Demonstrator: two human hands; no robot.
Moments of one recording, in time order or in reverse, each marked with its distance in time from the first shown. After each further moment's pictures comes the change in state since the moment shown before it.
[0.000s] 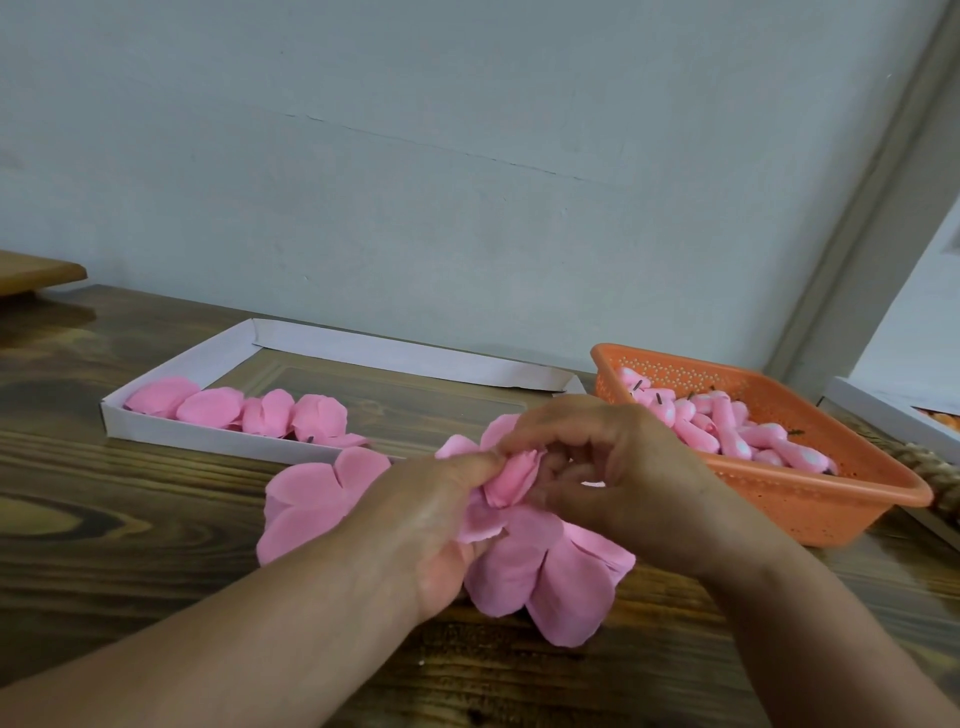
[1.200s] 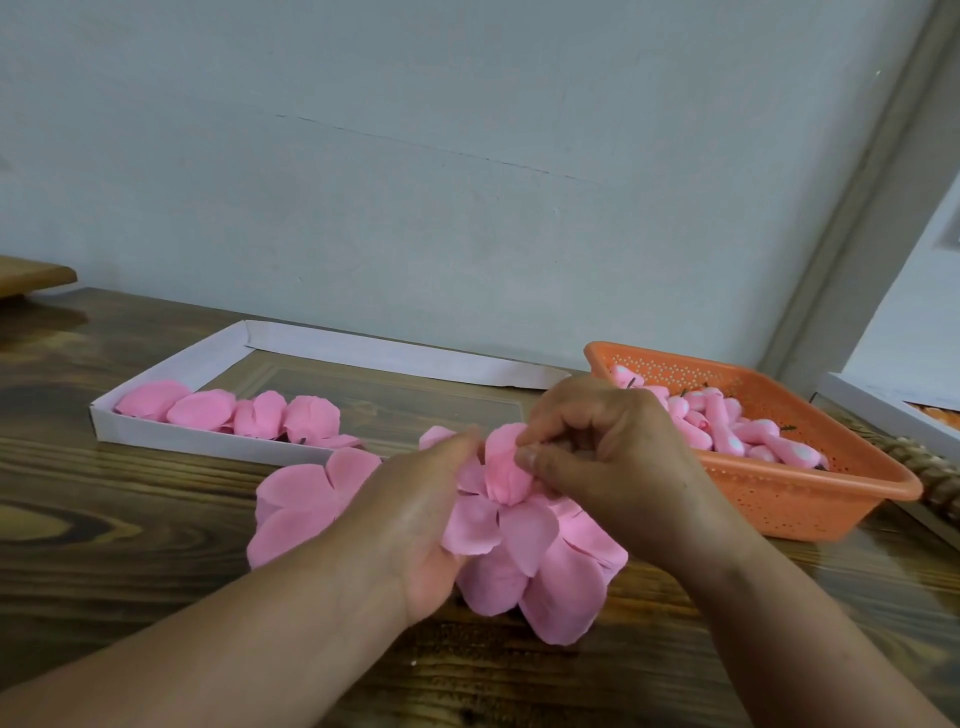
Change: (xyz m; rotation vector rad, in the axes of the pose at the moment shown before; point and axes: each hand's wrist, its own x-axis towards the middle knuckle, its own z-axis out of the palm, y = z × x) left_hand 0.005 -0.001 -0.004 0.042 -0.035 0.043; right_hand 0.004 -0.002 0.006 0.013 0.261 0.035
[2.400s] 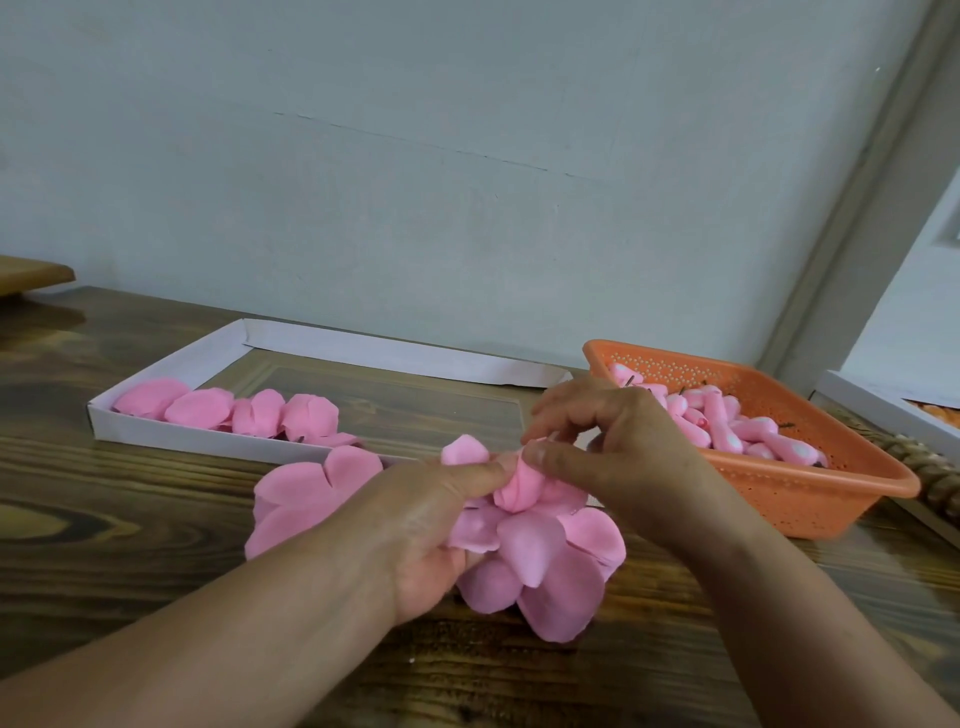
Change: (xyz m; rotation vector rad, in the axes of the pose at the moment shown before) left_hand 0.003 -0.003 -0.002 0.051 -0.023 -0.125; right_hand 0.005 0.011 -0.008 -0.073 -0.070 0.102
